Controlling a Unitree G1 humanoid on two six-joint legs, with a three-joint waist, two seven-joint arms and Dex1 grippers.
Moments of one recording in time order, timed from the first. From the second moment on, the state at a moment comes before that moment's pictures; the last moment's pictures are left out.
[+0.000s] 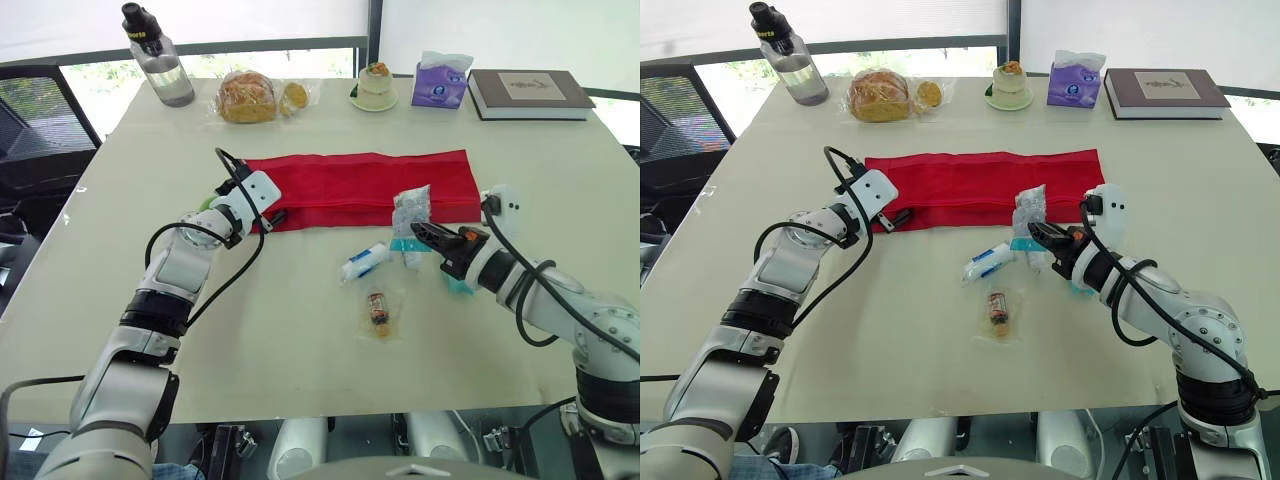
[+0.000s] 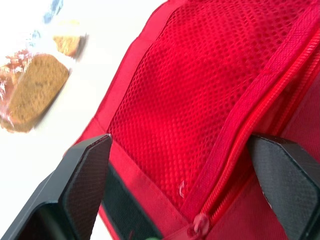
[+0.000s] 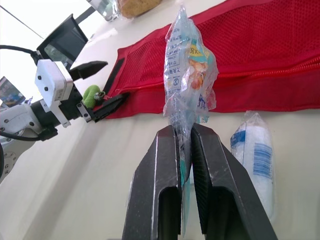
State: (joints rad) left arm -0.66 0.66 -0.22 0.43 0.14 0.09 -0.48; right arm -0.31 -0.46 -0.08 -0.50 1.44 0.93 -0.33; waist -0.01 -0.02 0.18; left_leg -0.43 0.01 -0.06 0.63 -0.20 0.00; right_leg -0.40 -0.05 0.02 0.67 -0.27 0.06
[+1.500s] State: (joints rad) left arm -0.84 0.29 -0.41 0.50 0.39 0.12 -0.58; right arm -0.28 -0.39 -0.06 -0.49 1.43 0.88 -0.40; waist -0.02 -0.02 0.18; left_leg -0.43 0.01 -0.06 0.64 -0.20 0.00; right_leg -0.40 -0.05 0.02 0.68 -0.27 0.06
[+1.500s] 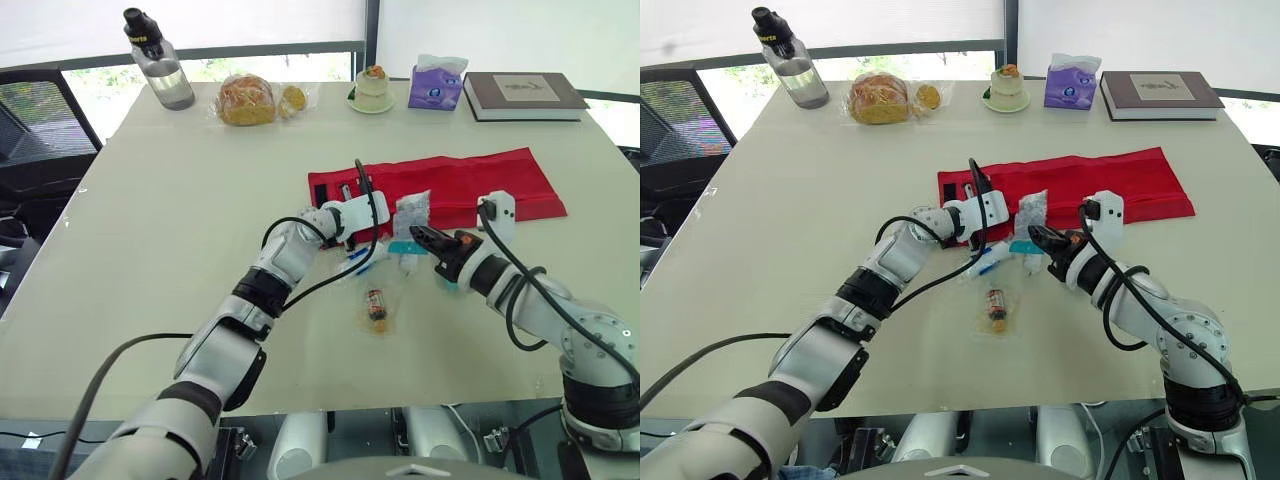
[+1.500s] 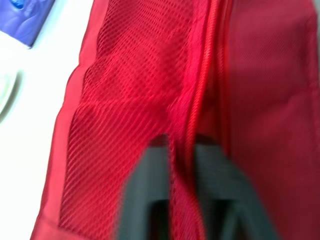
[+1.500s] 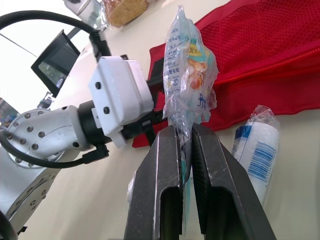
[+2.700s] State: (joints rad) left arm -0.75 0.25 -0.33 0.37 0.35 0.18 -0.48; right arm -0.36 -0.23 -0.05 -0.27 1.43 0.85 -0.38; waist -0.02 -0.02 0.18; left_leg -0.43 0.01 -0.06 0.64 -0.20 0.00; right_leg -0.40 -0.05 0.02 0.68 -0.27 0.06
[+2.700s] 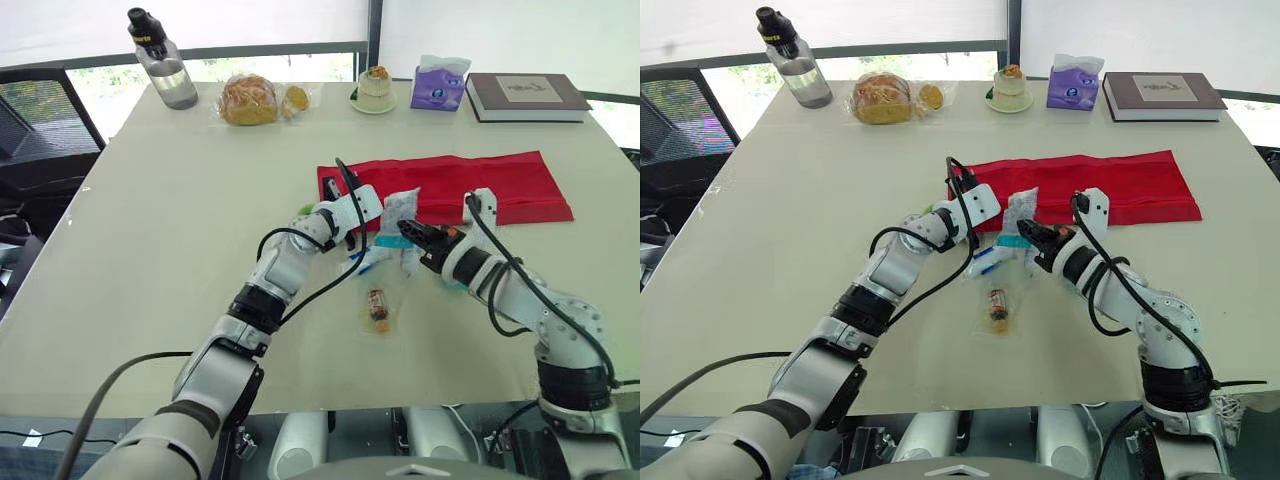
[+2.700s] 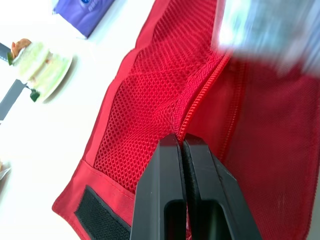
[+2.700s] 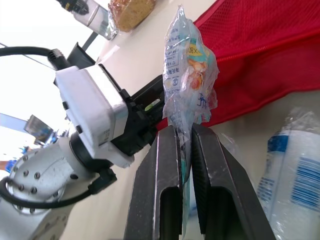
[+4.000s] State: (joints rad) left arm -0.71 0.22 -0.32 0.25 0.31 0.28 -0.51; right arm -0.57 0.04 -0.27 0.21 1.37 0.83 -0.33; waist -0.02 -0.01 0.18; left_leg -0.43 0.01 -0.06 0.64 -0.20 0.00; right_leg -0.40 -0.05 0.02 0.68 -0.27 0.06
